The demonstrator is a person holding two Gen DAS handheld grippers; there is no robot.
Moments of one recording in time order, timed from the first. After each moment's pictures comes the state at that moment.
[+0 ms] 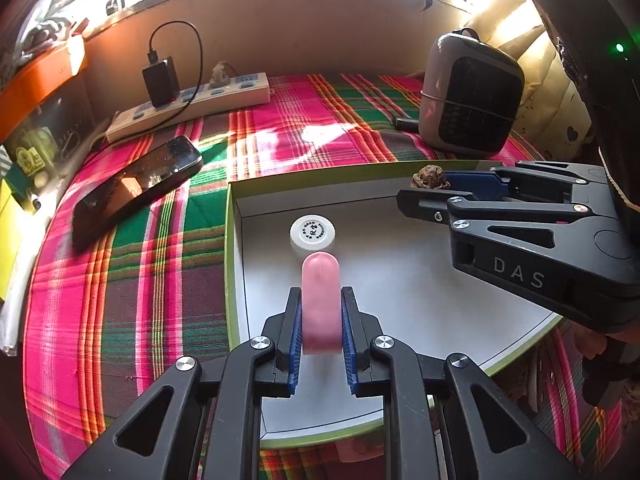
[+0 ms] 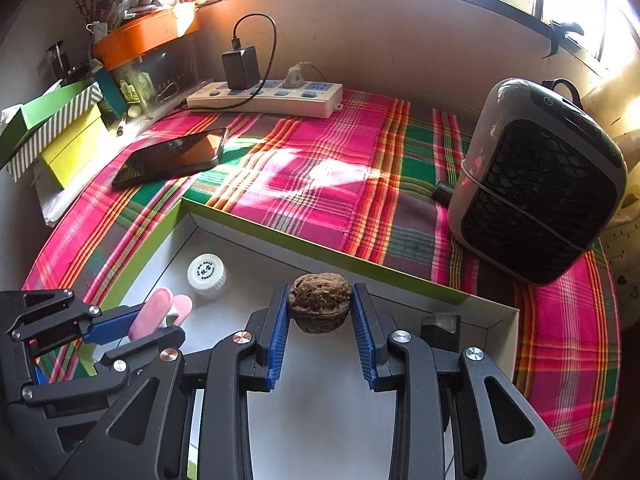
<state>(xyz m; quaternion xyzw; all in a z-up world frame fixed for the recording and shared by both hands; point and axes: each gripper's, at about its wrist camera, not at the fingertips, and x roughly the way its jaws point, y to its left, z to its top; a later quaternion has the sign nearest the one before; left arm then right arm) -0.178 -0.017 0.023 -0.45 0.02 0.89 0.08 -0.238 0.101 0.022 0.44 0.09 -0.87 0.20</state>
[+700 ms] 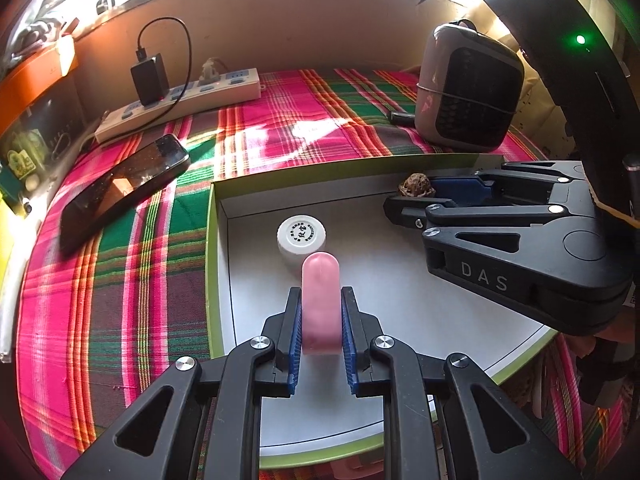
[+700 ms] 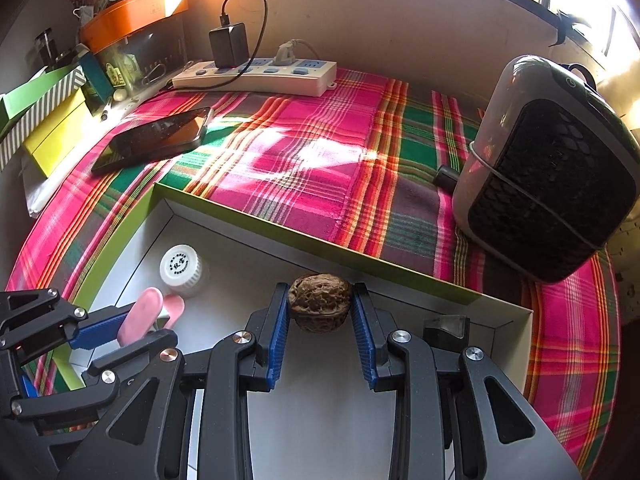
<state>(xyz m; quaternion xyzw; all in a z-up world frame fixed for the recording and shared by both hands) -0.184 -0.012 0.016 -0.45 0.02 0.89 0.09 -0.248 0.096 0.010 0.46 0.11 -0.86 0.18</state>
